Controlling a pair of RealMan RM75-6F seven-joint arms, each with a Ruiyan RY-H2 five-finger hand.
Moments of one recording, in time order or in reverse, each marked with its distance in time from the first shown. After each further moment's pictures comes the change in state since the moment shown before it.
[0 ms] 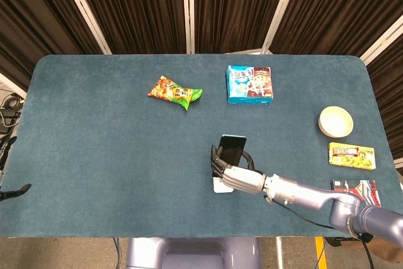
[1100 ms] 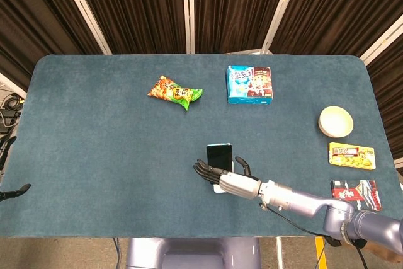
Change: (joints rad) left arm 0.000 0.006 0.002 -0.003 0.004 0.001 -0.009; right arm -0.034 -0.044 0.011 -0.029 0.022 -0.065 -0.109
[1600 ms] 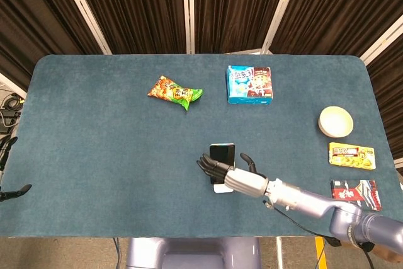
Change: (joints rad) left arm 0.000 0.000 0.002 -0.003 0.002 0.000 0.002; right arm -0.040 0.049 0.015 -0.020 0.014 0.105 0.041
